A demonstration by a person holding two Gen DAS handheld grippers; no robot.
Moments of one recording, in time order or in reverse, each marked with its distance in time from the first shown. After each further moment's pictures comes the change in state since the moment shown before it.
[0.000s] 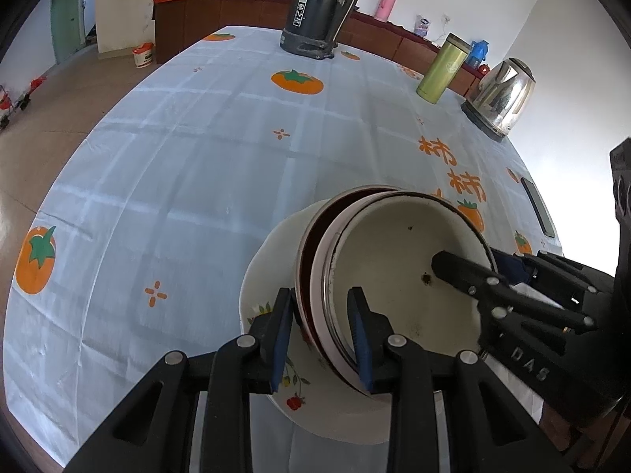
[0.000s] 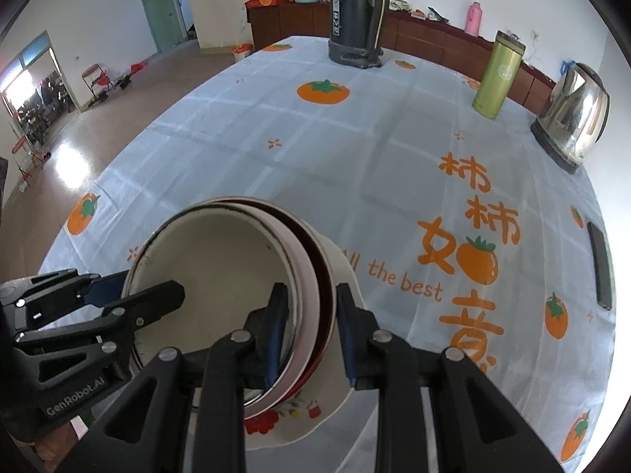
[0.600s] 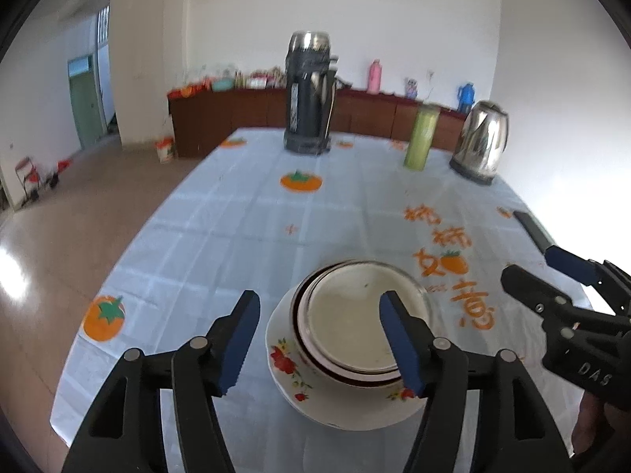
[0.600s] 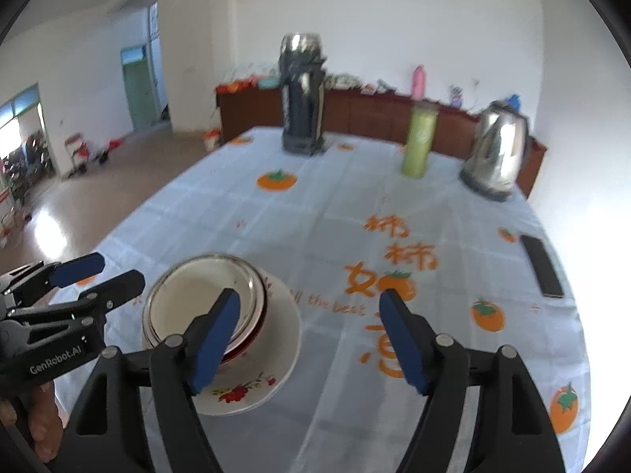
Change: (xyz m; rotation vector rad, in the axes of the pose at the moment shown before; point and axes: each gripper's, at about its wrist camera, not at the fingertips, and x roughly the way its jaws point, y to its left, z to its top) left arm -0.088 -0.040 -0.024 0.145 -0.350 0.128; right arm -0.111 -0.019 -0.049 0.096 -0.367 -0.136
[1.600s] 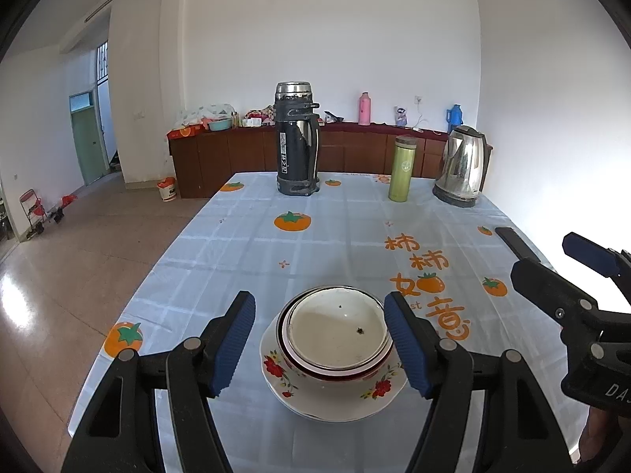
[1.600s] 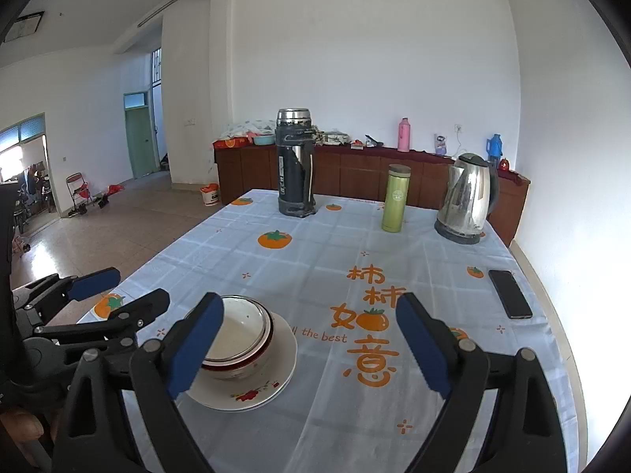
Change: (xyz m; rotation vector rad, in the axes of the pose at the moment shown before) left arm -0.055 -0.027 0.000 0.054 -0.123 0.012; right arm -0.080 -0.001 -0.007 0.009 -0.200 -0.015
